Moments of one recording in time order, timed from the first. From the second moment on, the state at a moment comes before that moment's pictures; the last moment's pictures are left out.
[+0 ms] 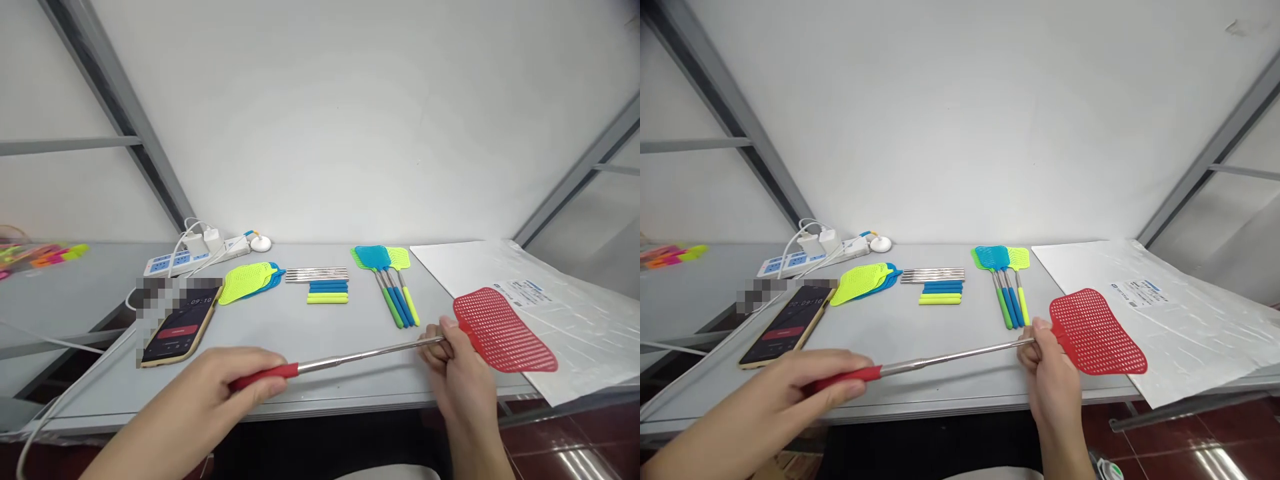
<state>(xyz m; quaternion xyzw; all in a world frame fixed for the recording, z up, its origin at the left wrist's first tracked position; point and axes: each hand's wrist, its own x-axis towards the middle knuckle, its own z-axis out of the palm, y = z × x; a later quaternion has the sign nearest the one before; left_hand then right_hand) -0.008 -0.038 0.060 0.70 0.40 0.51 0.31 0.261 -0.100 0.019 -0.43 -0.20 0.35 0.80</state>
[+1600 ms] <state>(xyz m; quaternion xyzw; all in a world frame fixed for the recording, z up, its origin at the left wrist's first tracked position) 0.045 -0.085 0.022 0.33 0.37 0.66 0.56 0.260 -0.117 0.009 -0.46 -0.32 0.41 0.72</state>
